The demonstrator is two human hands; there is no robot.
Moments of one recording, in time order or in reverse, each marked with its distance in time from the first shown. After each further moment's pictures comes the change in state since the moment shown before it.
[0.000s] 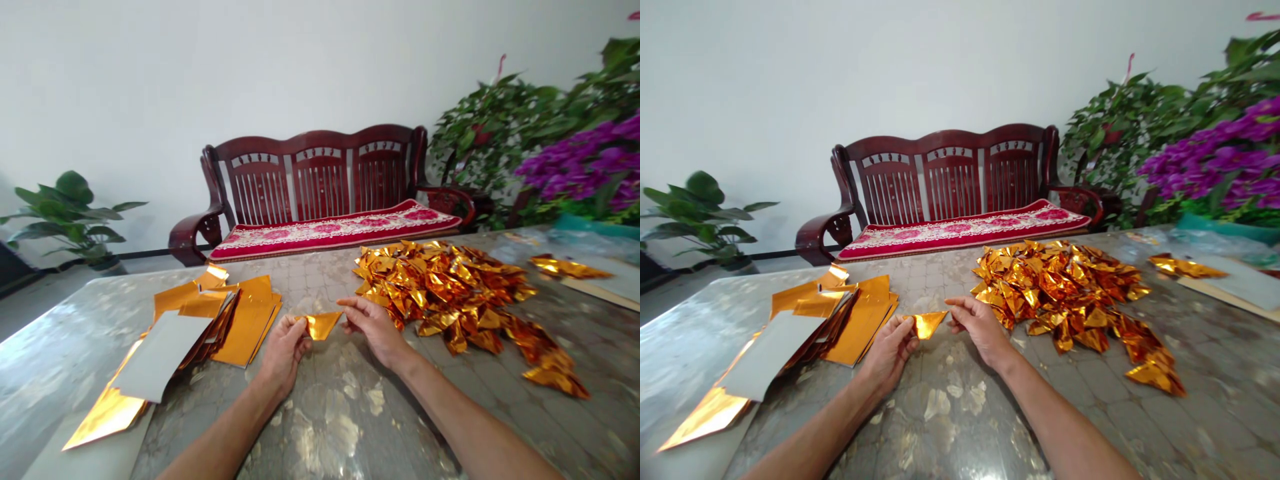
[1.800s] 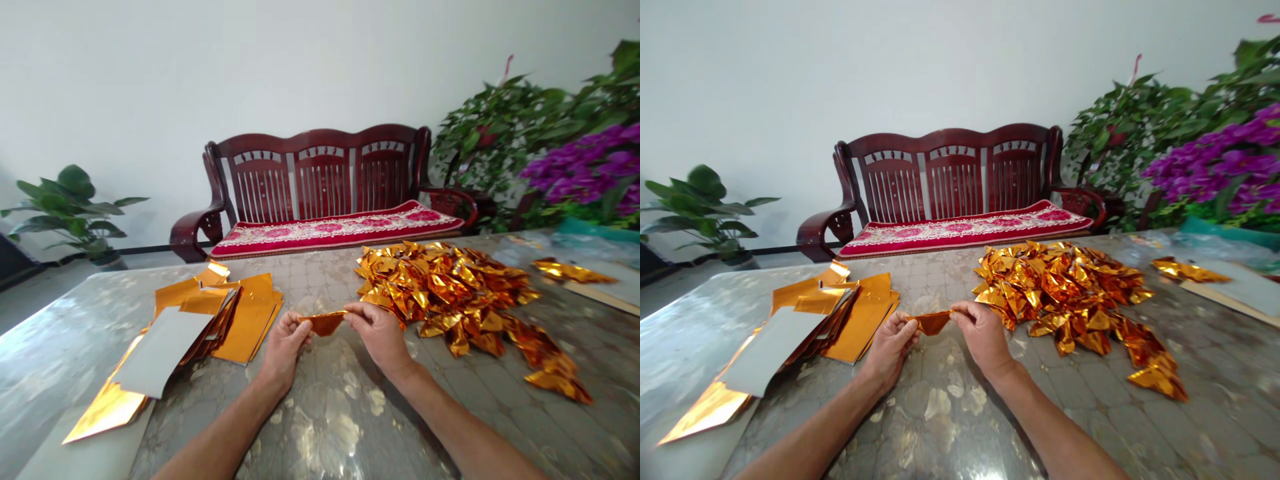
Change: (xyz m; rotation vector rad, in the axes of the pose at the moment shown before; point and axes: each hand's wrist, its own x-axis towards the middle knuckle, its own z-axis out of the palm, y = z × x) left_hand 0.004 -0.004 -0.004 0.116 -0.037 0.147; right_hand -0.010 0.001 0.006 -0.587 0.238 -0.317
